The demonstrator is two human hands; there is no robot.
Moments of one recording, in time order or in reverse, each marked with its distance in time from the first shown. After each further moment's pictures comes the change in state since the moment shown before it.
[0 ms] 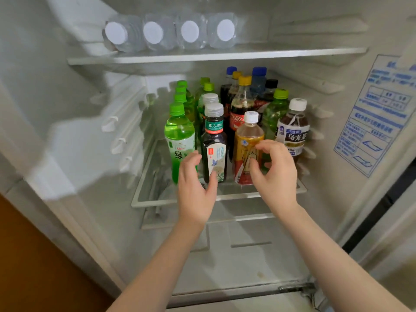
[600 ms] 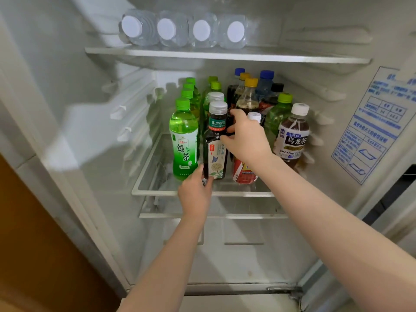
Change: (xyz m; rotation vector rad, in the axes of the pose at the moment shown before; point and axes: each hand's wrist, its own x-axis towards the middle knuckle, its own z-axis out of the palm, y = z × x) left_hand -0.012 -0.029 0.031 0.300 -0.063 -0.291; right_hand 0.076 -0.041 0.025 -0.170 -0.468 -0.002
